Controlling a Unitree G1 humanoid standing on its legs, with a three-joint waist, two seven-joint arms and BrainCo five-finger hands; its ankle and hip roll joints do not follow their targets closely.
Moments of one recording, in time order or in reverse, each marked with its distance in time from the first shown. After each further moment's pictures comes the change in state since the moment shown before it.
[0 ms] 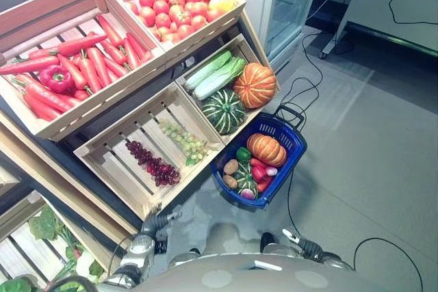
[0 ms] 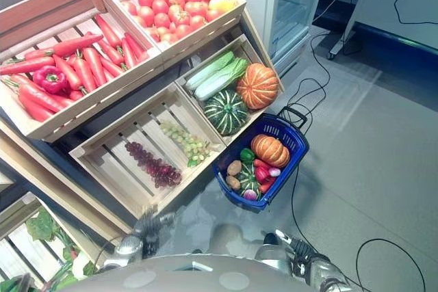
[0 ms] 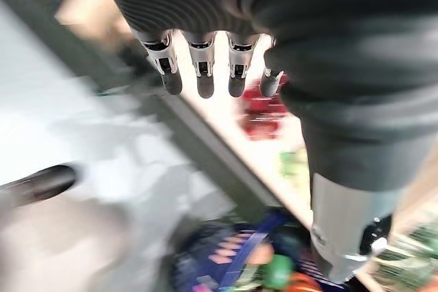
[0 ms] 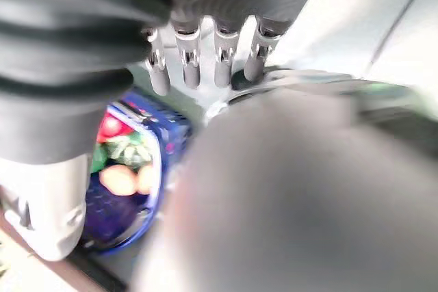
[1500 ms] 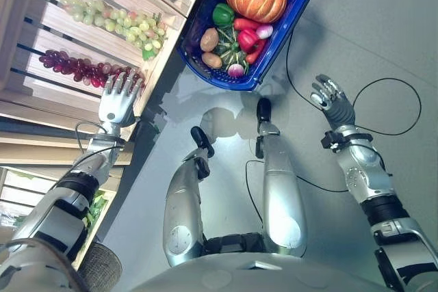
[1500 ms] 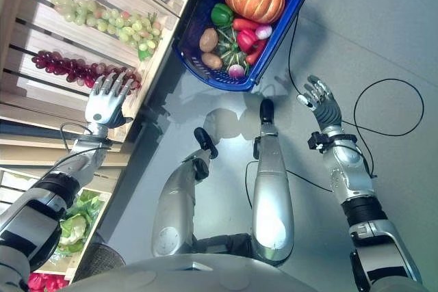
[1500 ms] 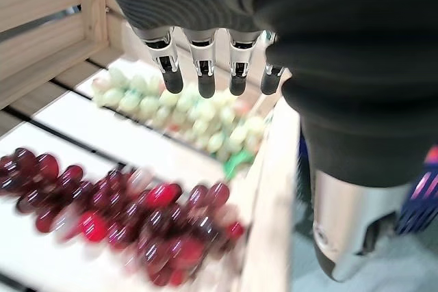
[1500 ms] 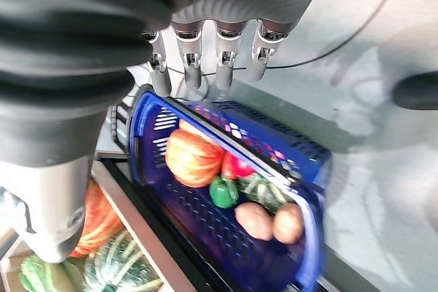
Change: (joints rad) left arm -0.476 0.483 -0.349 -0.229 1.008 0.358 0.578; right arm -0.285 -0.312 0.009 -0.854 0.232 -0.148 -0.214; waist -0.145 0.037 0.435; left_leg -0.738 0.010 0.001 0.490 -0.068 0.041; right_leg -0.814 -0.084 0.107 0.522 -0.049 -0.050
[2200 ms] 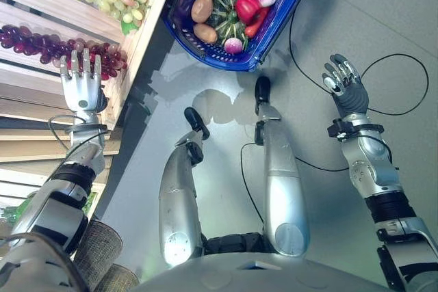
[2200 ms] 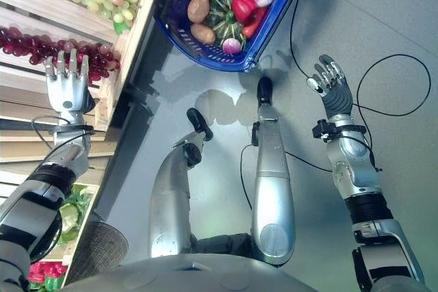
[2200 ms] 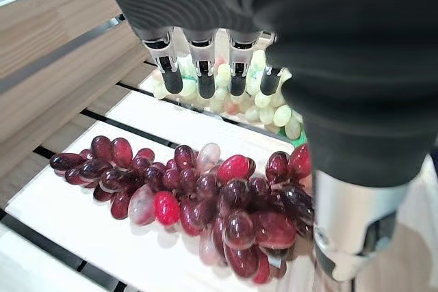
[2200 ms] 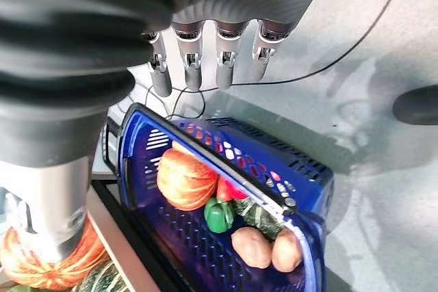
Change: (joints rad) left arm -0.057 0.003 0.105 -0.002 -0.012 0.237 0.106; right arm 0.014 -0.002 -0.046 -0.107 0.009 -0.006 -0.053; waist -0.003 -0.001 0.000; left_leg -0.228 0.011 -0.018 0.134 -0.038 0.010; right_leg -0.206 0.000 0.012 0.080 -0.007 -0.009
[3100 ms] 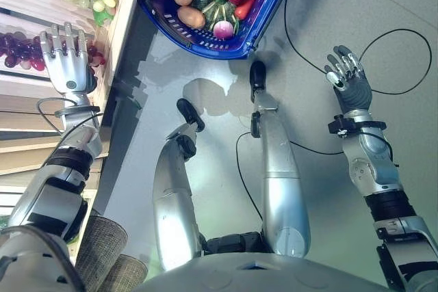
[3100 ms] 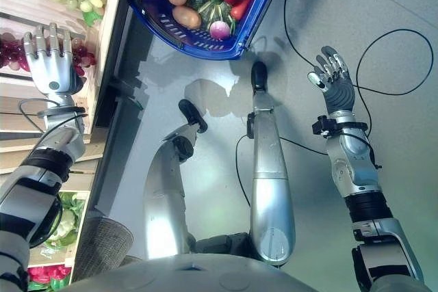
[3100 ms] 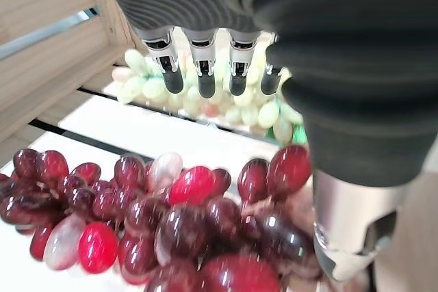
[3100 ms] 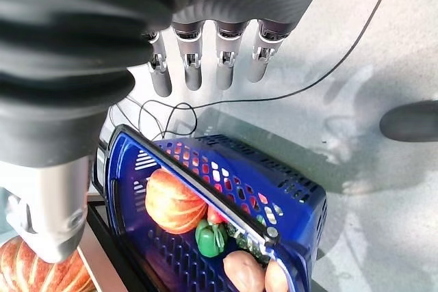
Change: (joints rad) left arm -0.106 0.022 0.007 0.051 -0.027 0.093 -0.049; right arm -0.012 -0.002 -0.002 -0.038 -0.001 -0.036 -0.004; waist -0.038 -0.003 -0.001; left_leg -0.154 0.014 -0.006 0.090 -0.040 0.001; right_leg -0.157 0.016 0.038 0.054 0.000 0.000
